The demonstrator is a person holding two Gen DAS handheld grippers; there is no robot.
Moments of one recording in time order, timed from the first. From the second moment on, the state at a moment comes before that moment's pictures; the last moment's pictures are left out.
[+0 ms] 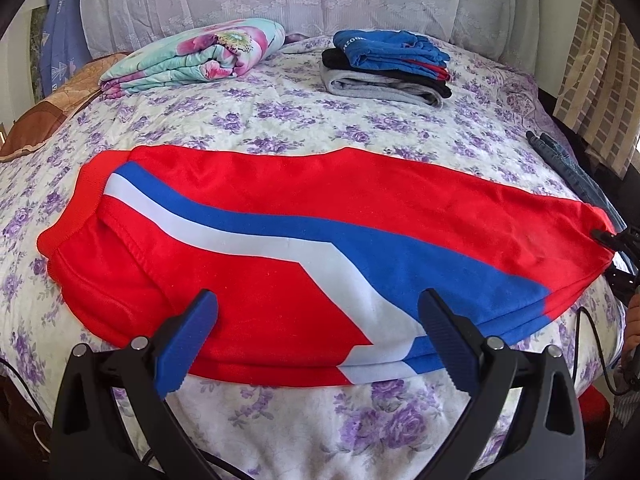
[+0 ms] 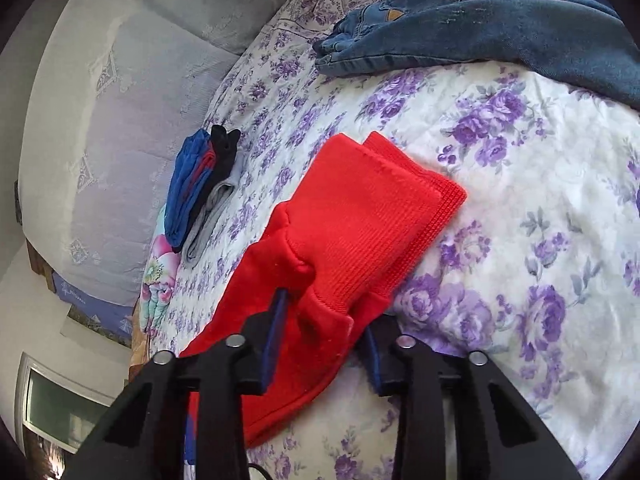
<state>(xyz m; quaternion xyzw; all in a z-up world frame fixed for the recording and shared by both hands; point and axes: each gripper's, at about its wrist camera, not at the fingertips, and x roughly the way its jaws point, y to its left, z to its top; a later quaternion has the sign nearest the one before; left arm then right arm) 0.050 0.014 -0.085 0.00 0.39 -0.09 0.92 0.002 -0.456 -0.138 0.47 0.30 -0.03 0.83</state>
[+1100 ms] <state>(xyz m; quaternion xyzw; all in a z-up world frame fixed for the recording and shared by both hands) 0.053 0.102 -0.055 -0.04 0.35 0.00 0.94 0.025 -0.253 -0.027 -0.01 0.25 0.01 0.97</state>
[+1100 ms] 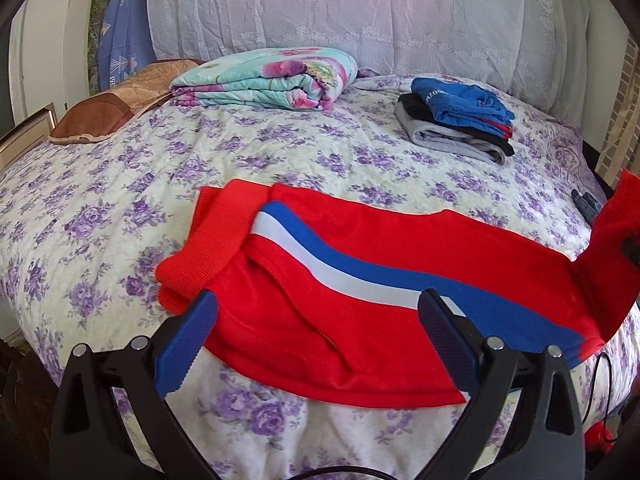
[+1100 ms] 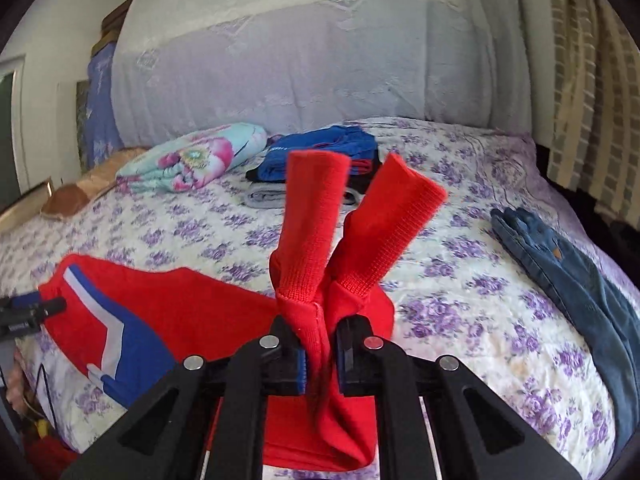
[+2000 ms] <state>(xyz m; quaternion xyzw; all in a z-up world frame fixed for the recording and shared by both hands) 0.054 0.155 -0.055 -0.10 0.34 0.03 0.93 0.036 -0.143 -0.078 -0.24 0.28 0.03 0.93</state>
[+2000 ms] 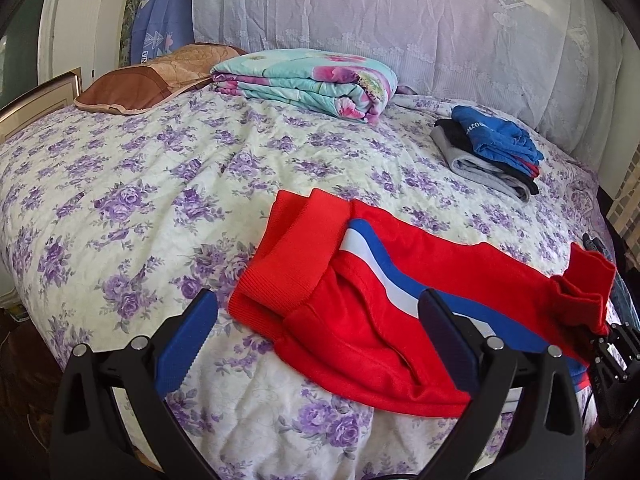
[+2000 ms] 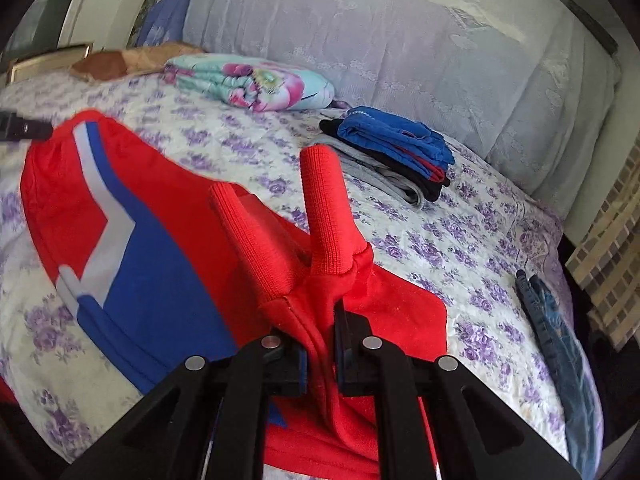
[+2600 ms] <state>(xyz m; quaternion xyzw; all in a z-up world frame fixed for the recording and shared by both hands) 0.052 0.162 -0.054 -0.12 0.34 0.03 0.93 0.018 -0.185 -0.009 -0.04 0.27 0.11 0.96</state>
